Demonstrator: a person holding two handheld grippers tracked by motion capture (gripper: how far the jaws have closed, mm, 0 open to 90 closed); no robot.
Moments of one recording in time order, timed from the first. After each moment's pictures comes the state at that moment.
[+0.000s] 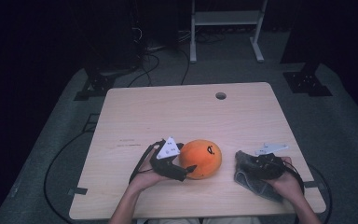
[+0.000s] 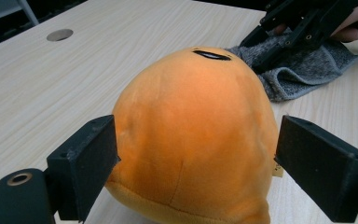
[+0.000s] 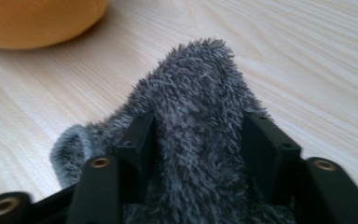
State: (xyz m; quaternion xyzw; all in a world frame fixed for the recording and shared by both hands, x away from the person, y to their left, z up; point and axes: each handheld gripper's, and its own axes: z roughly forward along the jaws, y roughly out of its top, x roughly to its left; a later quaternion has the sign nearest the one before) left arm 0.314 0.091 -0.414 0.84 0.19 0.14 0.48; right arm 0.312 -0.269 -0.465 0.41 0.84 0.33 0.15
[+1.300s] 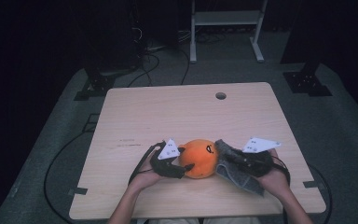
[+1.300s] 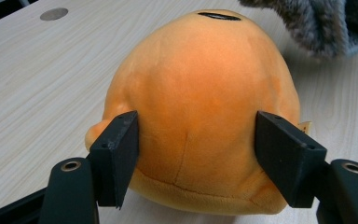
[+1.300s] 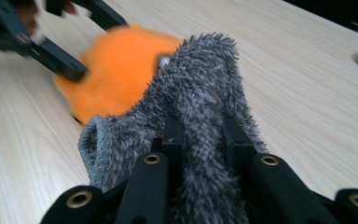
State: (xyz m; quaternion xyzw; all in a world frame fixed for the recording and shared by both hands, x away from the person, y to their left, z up) left arm 0.323 0.094 -0.432 0.86 0.19 0.14 0.46; right arm 0.294 -0.209 -0.401 0.31 0.83 0.43 0.18
